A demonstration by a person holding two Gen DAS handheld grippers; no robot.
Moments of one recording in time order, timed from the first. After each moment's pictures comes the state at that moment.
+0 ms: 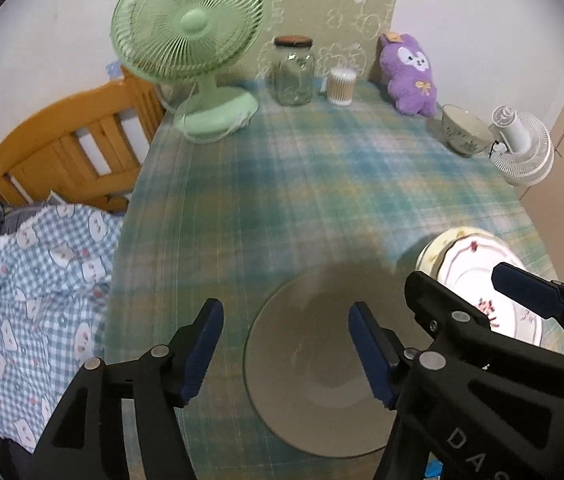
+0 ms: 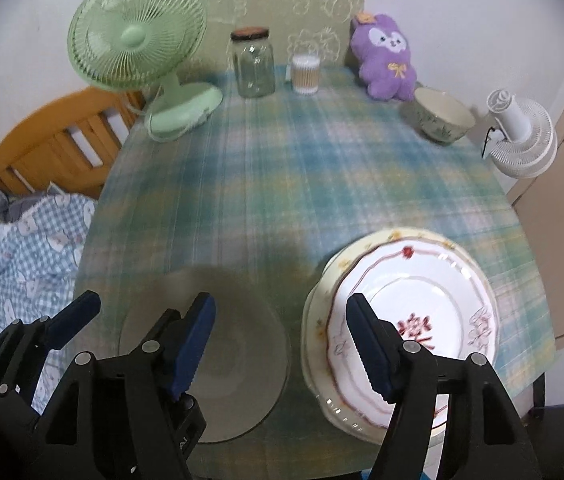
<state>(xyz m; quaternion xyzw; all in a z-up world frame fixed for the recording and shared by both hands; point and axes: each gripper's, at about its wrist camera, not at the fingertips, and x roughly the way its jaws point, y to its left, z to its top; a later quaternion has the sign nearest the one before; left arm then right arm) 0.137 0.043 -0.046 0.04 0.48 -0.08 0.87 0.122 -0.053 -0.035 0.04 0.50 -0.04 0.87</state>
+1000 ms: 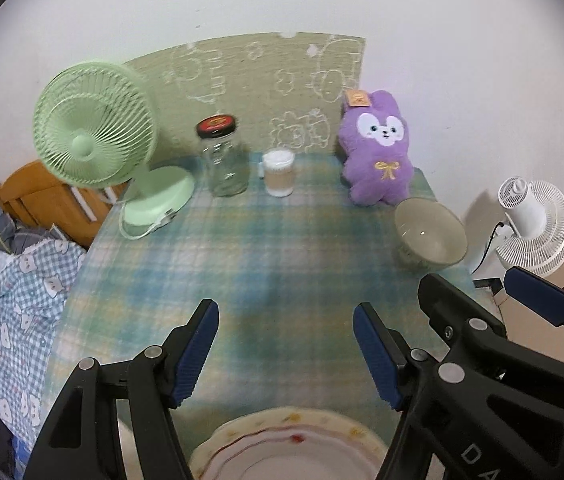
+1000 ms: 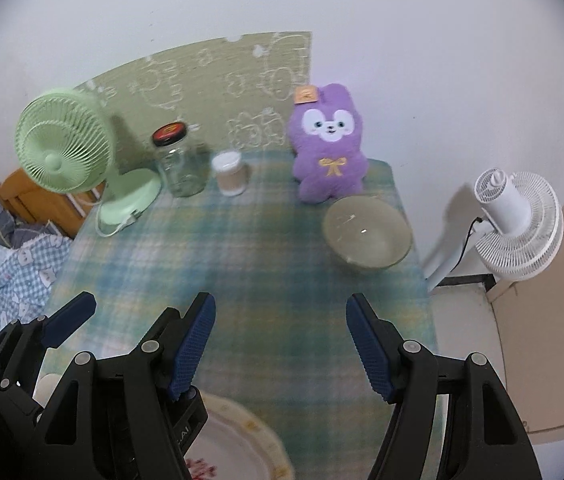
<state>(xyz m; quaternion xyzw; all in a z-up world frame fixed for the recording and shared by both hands) 0.234 -0.177 0.009 0.01 0.43 0.00 0.90 0.243 -0.282 0.033 0.01 0.44 0.03 0.90</state>
